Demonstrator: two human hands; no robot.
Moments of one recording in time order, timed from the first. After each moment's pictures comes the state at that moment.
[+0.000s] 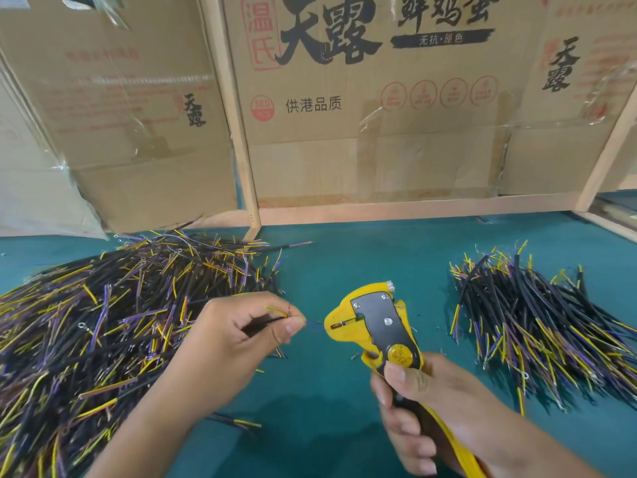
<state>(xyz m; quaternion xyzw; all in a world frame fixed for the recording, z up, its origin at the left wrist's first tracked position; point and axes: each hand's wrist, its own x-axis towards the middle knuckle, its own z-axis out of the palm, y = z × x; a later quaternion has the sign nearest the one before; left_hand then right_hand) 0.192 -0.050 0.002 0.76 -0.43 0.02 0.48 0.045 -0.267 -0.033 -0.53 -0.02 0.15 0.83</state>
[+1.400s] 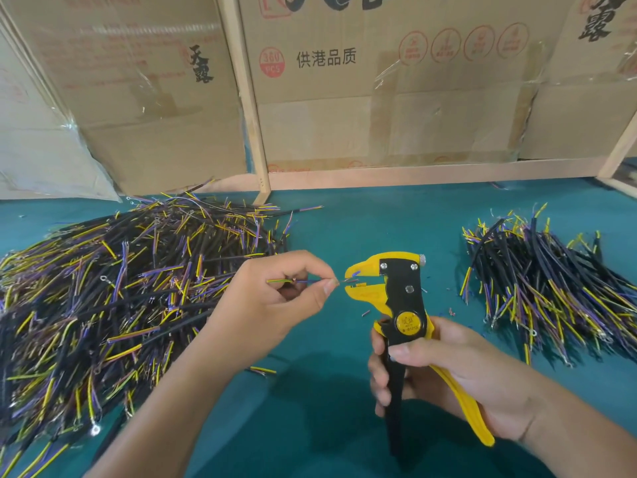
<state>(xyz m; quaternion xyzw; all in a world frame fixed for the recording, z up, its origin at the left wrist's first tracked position) 0.176 -0.062 0.000 0.71 -0.44 -0.03 0.54 0.042 -0.260 -0.035 -0.53 -0.02 0.14 0.84</state>
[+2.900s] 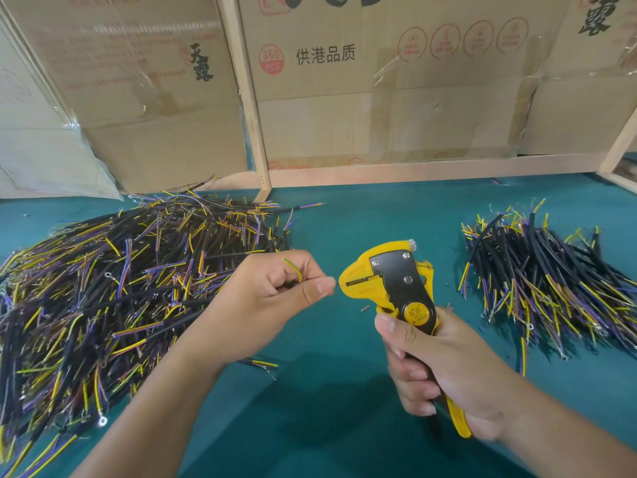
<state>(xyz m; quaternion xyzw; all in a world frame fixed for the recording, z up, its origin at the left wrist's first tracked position) 0.178 -0.054 0.003 0.72 -0.46 -0.07 0.51 0.037 -0.241 -0.032 -0.63 0.07 0.02 0.77</state>
